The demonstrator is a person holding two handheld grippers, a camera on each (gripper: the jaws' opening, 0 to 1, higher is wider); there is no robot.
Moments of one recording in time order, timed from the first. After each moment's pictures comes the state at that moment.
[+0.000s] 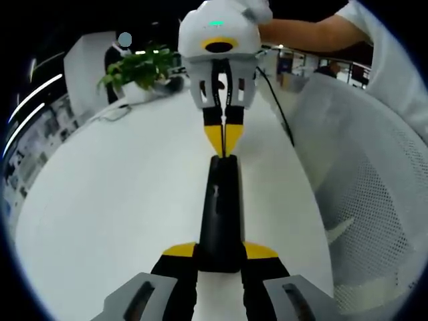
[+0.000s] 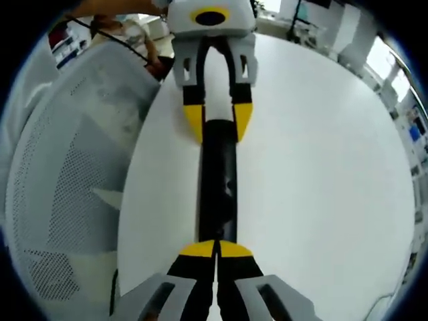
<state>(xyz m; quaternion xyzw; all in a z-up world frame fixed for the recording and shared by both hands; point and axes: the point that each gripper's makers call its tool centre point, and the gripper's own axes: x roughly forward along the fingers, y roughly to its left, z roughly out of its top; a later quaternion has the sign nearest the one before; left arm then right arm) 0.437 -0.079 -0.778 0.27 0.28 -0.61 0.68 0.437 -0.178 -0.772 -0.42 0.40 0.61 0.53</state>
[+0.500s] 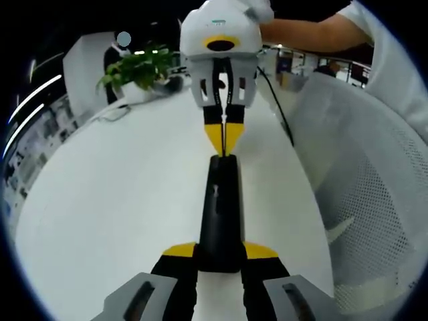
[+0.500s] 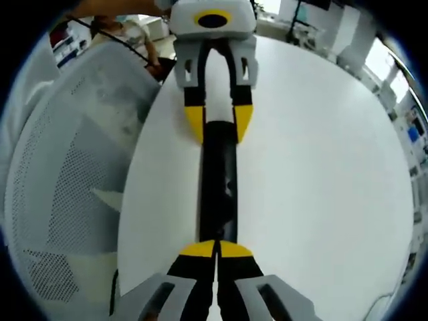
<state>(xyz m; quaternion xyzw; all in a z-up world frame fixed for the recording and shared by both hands) 0.436 -0.079 -0.777 0.28 0.29 -0.61 0.68 0.436 -0.178 -0.771 -0.42 0.40 0.61 0.54</state>
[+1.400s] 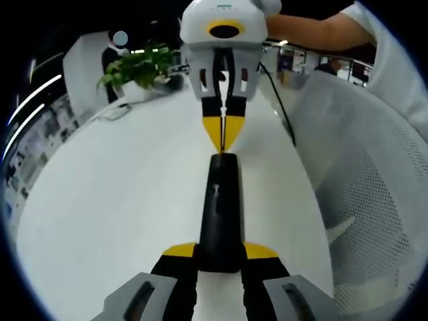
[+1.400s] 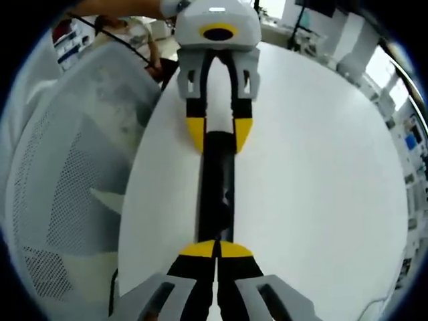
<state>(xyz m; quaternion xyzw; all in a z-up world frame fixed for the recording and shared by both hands) 0.434 -0.079 -0.778 0.28 0.29 -0.61 0.68 0.437 -0.169 -0.762 -0.43 0.38 0.61 0.54</state>
